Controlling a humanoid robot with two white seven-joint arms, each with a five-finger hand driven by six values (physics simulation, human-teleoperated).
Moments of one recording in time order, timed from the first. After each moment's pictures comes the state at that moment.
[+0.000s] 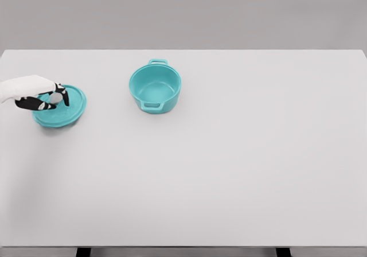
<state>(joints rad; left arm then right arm) -0.71 0.80 -0.58 -1.00 -0.35 -0.61 -0.61 0.01 0.00 -0.30 0.05 0.25 -0.01 0.09</state>
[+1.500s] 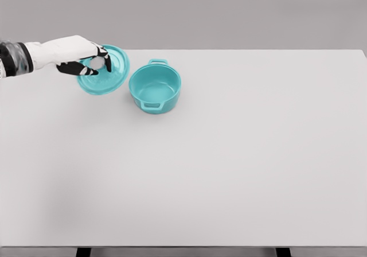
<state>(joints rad) -0.85 0.63 -0.56 -1.09 -0.38 -0.61 -0.61 0.01 0.00 -0.30 0.05 0.25 -0.01 0.09</state>
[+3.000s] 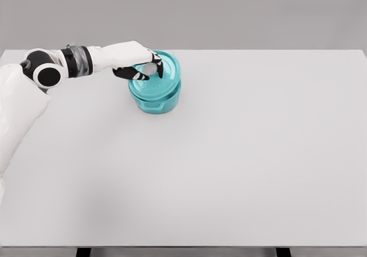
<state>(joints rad) -0.87 0.38 -0.56 -1.04 -0.49 -0.61 -0.61 0.01 0.00 -0.30 0.05 0.25 -0.01 0.09</state>
